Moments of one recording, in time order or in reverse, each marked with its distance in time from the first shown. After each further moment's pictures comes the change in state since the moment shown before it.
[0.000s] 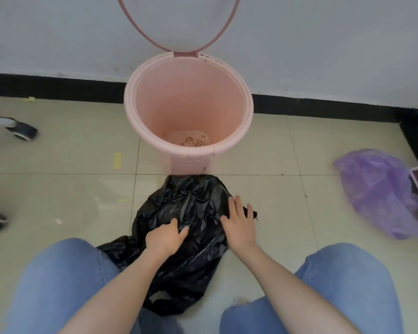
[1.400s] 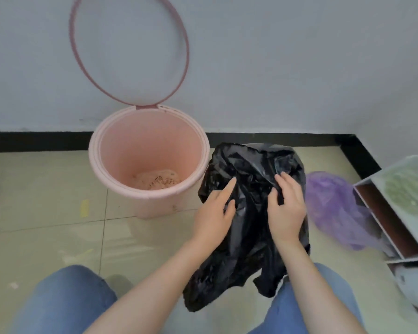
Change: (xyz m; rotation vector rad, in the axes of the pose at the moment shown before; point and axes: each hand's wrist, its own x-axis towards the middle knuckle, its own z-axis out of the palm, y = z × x) left_hand -0.056 0.163 -0.114 -0.738 0.446 0.736; right_hand -0.035 0.108 -0.142 0.799 1.073 0.412
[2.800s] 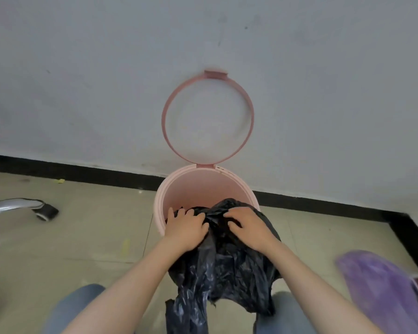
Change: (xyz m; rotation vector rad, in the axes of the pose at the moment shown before) left_hand 0.068 -0.053 -0.175 0.790 -0.282 -0.355; right_hand 0.063 -0.108 0.137 -0.246 -1.036 -0.407
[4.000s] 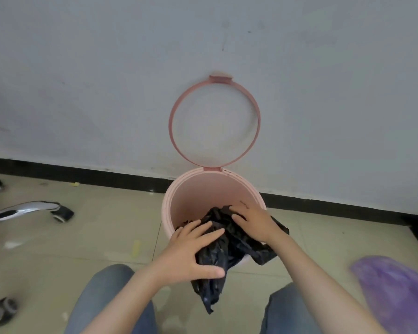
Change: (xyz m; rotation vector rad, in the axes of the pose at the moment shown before) left_hand -0.065 -0.014 -0.007 -0.382 -0.038 0.340; right_hand 0.023 0.011 -0.005 -0.057 -0.059 0.032
